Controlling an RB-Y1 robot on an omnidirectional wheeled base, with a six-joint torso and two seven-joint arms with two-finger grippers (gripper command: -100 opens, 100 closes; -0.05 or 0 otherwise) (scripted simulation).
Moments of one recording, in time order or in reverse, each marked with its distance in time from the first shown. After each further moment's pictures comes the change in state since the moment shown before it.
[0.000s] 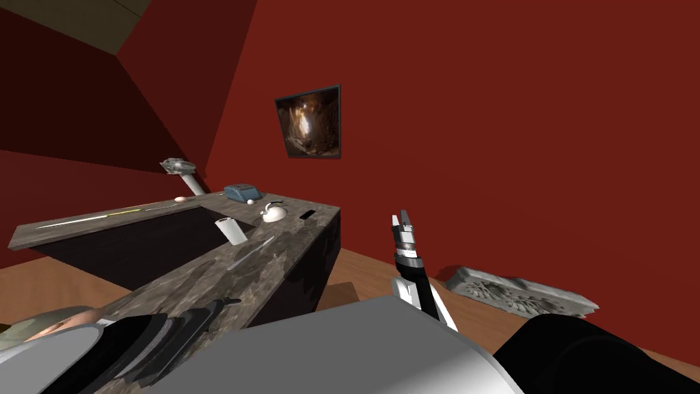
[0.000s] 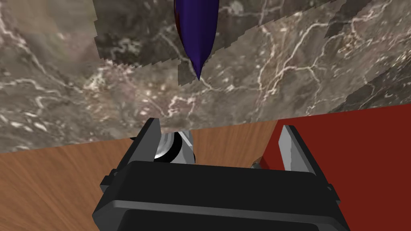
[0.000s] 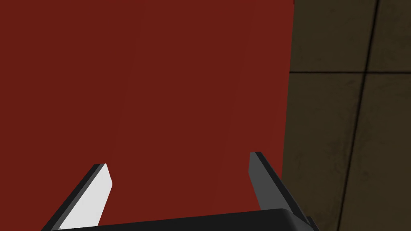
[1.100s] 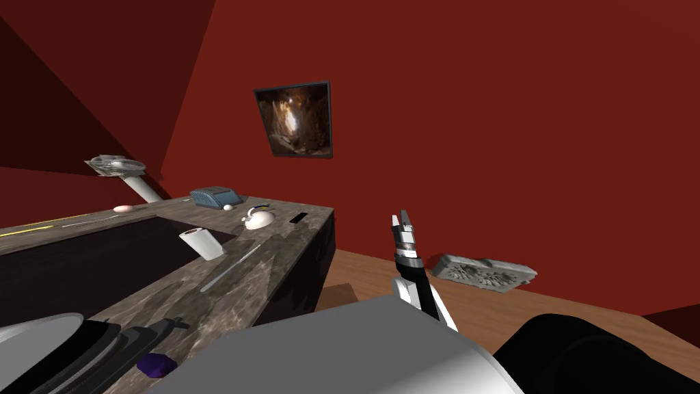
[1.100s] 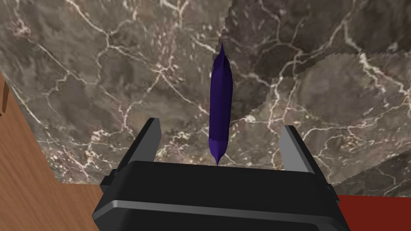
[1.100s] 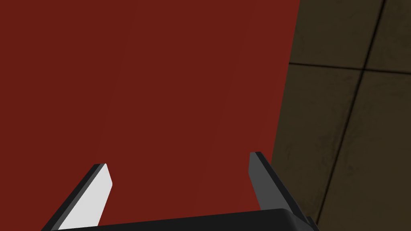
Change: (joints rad) left arm -0.017 0.106 0.078 0.048 -0.208 -0.192 0.011; right arm 0.000 0.000 0.000 0.000 0.000 0.000 0.000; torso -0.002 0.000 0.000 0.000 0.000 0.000
